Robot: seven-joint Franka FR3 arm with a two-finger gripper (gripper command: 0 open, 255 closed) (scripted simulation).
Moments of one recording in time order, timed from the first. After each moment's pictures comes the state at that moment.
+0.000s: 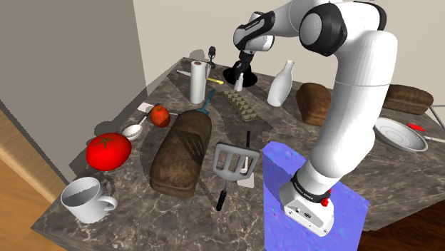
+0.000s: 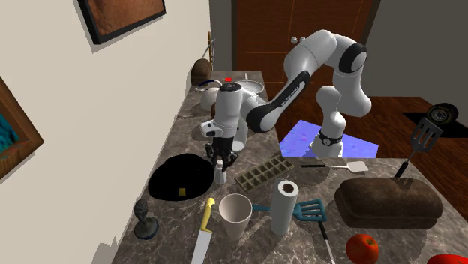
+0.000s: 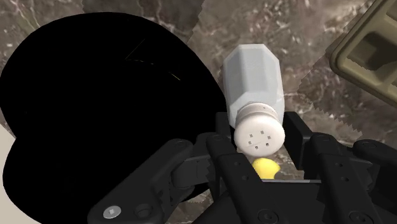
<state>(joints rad) -0.16 0.37 -0.32 -1.82 0.17 2.34 -0.70</state>
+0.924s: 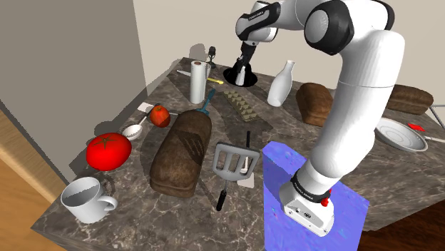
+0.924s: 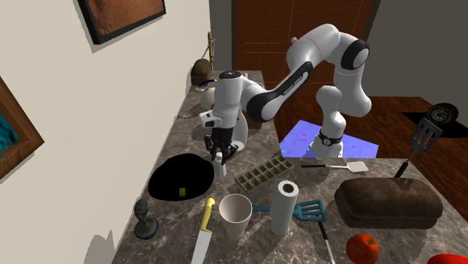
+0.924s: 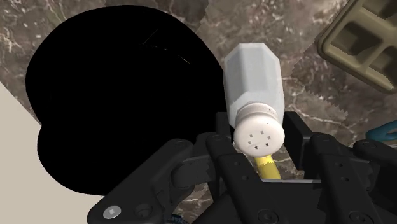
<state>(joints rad) -0.15 0.32 -0.33 -1.78 0.14 2.25 -0.69</state>
